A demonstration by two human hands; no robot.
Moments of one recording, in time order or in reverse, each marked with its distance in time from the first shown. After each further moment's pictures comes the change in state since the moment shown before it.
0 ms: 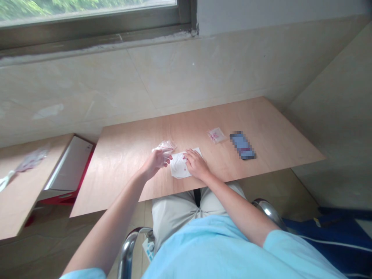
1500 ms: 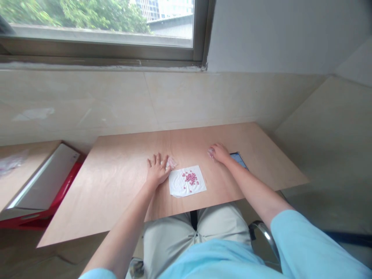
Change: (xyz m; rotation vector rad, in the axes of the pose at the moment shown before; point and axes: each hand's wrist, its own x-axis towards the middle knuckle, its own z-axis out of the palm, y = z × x) left_hand 0.072 -0.067 -0.049 1.469 0.502 0.316; right_hand 0.097 0.144 -0.110 -0.461 -0.085 0.212
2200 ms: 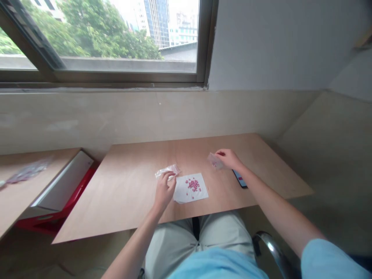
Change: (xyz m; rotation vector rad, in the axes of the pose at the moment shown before) left_hand -0.074 0.073 -0.085 -0.722 0.234 -0.107; right_hand -0.034 -0.038 -0.091 0.598 0.052 0.003
